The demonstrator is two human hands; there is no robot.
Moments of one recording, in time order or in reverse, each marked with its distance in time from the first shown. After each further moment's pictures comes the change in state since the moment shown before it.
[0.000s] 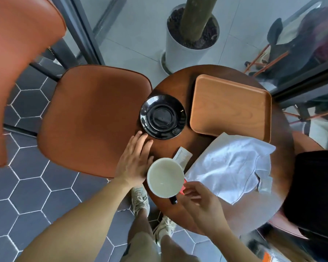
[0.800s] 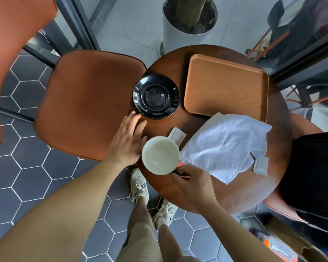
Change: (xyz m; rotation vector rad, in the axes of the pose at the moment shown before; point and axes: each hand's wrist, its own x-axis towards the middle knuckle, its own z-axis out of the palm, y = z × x) left_hand 0.000 0.007 -0.009 0.022 -0.021 -0.021; right_hand 0.007 0.037 0.008 -0.139 0.048 -0.118
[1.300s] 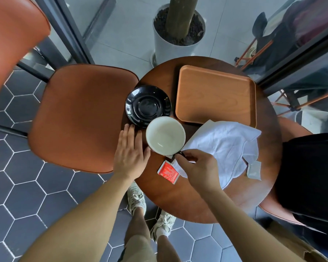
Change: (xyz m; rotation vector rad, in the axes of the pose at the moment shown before) left_hand 0.000 0.036 0.008 0.127 0.040 -0.142; right_hand 0.037 -0.028 -0.037 0.134 0.185 -0.005
